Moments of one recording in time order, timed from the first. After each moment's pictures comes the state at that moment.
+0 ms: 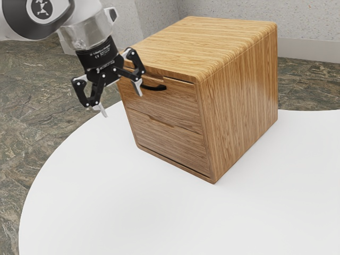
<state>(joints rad) 0.16 0.00 -0.12 -1.32 -0.04 1.44 -1.21</state>
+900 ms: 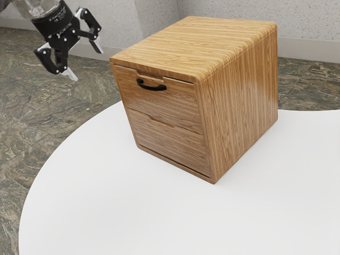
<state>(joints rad) 0.30 0.05 -0.05 -1.17 -0.04 1.55 -1.34</state>
